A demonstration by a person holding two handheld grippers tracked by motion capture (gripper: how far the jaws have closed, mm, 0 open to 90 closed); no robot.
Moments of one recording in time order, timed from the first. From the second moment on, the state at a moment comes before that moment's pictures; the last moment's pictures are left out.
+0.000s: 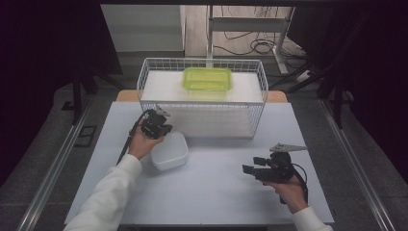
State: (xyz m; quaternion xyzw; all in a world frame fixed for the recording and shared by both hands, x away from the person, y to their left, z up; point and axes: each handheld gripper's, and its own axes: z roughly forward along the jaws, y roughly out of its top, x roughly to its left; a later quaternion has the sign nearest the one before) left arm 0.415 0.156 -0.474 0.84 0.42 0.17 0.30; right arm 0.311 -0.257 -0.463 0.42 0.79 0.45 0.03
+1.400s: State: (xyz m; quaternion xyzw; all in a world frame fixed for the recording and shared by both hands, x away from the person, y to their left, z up) left arm 0.397 0.136 -0.468 0.86 0.38 0.13 0.31; right arm 0.309 -0.258 -0.460 0.42 0.79 0.45 0.03
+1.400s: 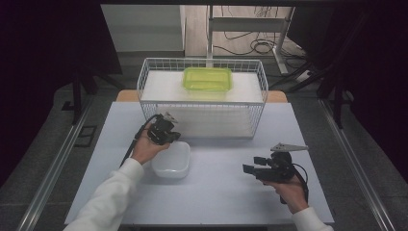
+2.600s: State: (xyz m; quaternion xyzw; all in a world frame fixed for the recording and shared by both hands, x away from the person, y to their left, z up) left arm 0.335 0.221 -0.497 0.81 0.49 0.04 0.31; right arm 0.308 -0.258 -0.462 0.43 0.78 0.45 0.04
